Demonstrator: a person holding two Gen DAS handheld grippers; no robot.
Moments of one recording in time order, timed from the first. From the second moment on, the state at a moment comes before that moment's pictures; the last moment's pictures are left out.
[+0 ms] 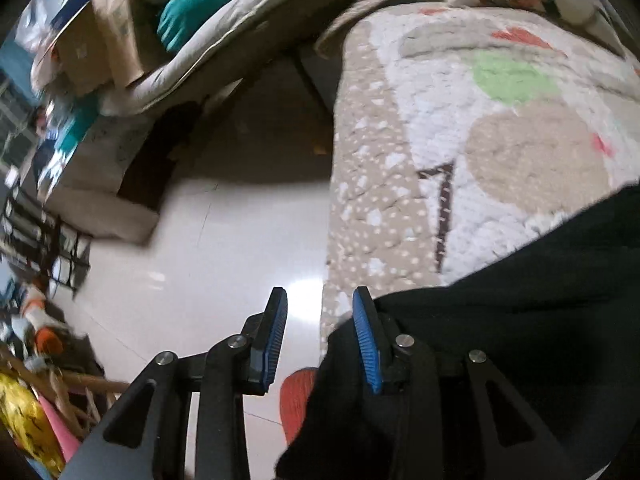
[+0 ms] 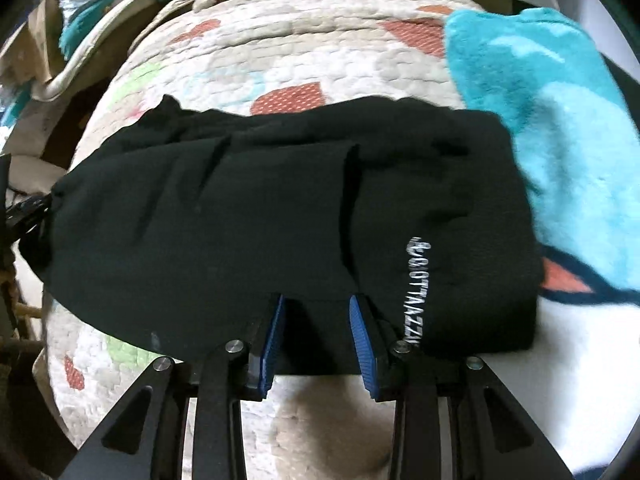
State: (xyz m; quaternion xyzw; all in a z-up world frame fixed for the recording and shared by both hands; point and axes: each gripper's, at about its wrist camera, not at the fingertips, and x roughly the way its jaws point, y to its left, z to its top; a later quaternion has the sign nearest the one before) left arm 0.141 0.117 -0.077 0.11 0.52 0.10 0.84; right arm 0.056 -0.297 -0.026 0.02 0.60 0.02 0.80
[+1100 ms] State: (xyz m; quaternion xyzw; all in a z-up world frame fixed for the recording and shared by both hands) left arm 0.120 0.105 -0.070 -0.05 0.57 0.04 0.82; right arm 0.248 -0.183 -0.031 -0.08 0.53 0.11 0.84
